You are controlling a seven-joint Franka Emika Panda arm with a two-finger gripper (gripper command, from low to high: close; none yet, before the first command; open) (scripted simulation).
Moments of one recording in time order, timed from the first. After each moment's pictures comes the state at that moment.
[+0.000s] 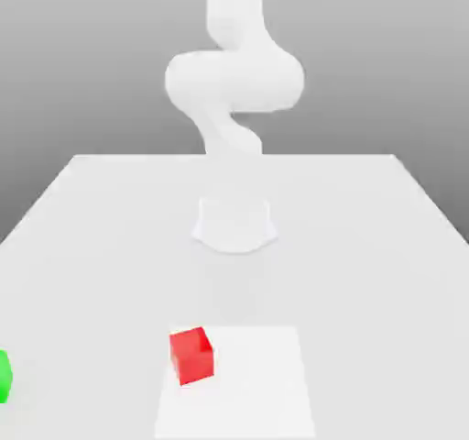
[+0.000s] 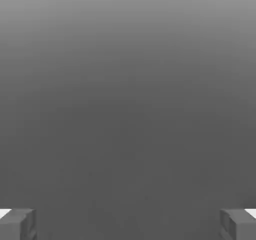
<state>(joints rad) -0.06 -0.71 0.05 -2.35 -0.02 2.35 0.92</state>
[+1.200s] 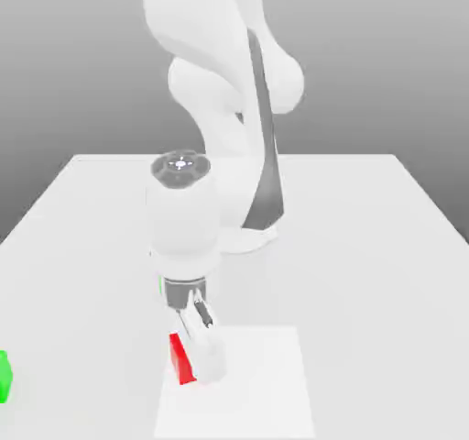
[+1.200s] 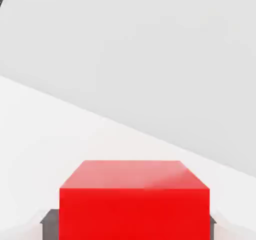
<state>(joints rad) -0.29 0.26 0.10 -2.71 -0.16 2.98 1.93</state>
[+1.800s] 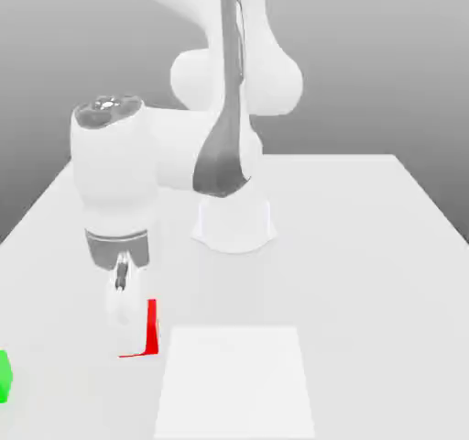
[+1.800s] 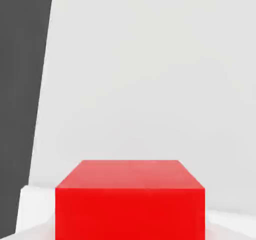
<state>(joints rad) -0.46 0.13 0.06 -2.52 0.01 2.65 2.00</state>
